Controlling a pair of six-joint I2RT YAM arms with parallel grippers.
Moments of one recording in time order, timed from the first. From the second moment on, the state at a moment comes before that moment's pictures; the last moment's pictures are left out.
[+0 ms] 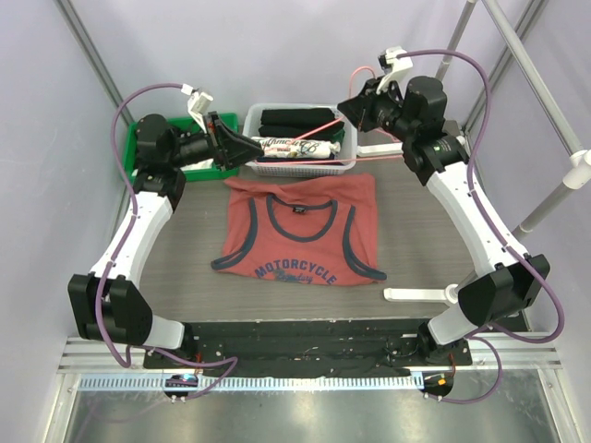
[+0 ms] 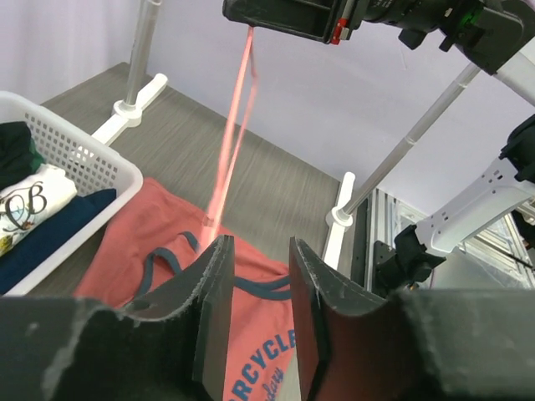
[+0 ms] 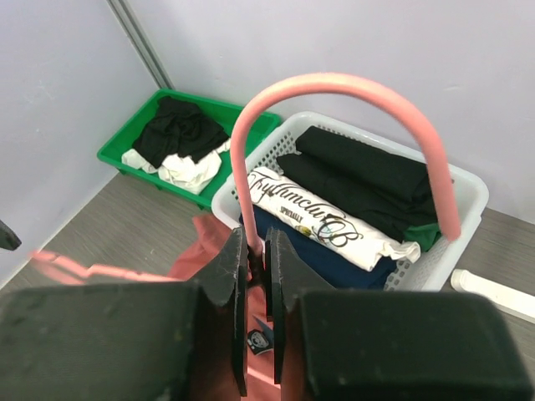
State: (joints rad) left arm -0.12 1.41 1.27 0.30 1.13 -0.53; right arm 0.32 1.53 1.67 -0.19 -0.31 0.19
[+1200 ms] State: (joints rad) left arm -0.12 1.70 1.23 -0.25 0.79 0.05; right arm 0.32 1.32 1.43 -0.25 0.05 -0.02
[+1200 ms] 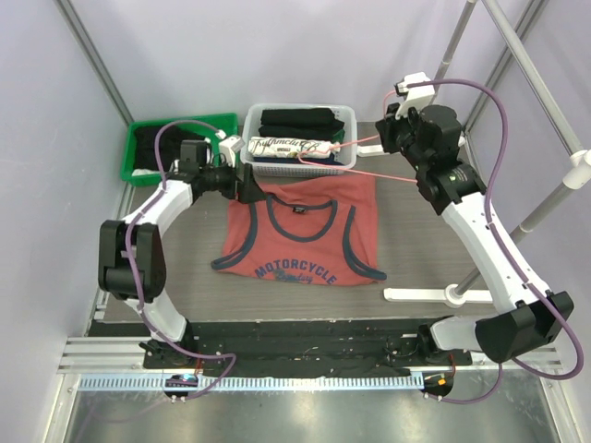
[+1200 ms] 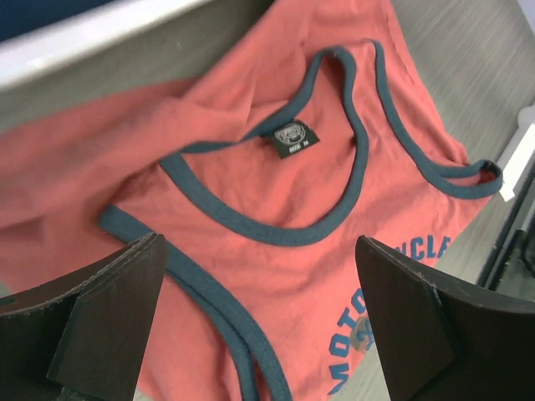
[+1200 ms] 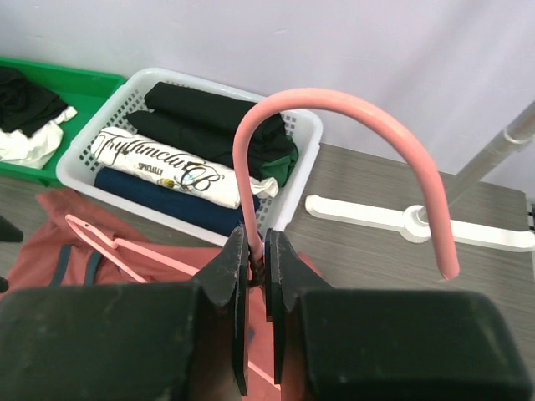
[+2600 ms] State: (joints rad) left arm -0.13 1.96 1.28 -0.30 0.67 -0.06; right arm 0.32 1.30 1.42 -0.27 0.08 -0.05
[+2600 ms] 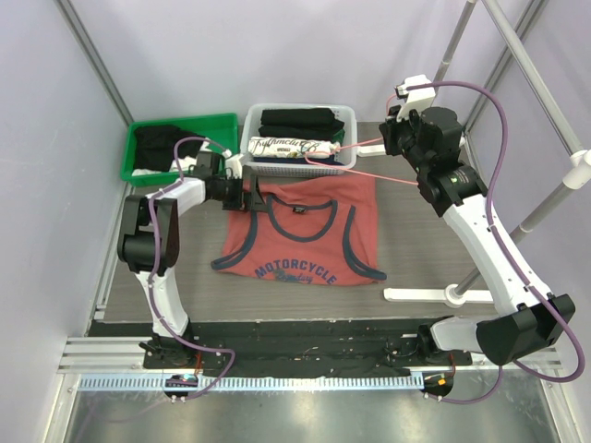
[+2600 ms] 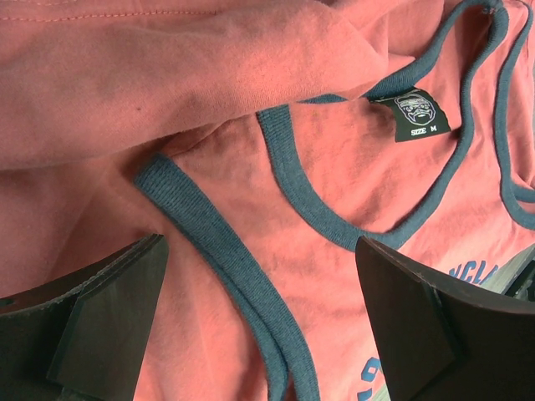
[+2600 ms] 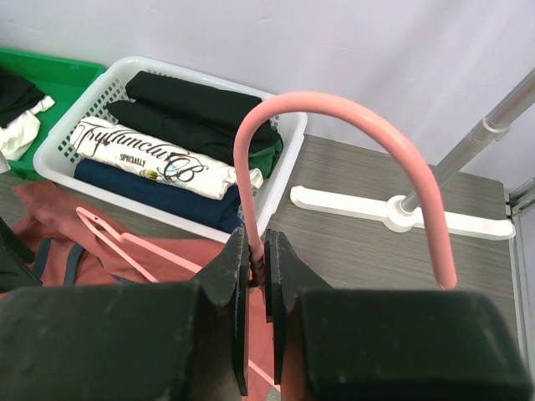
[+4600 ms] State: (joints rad) left arm -0.14 1.99 1.38 -0.46 0.74 0.02; right arm 0.32 1.29 1.42 -0.27 0.07 -0.05
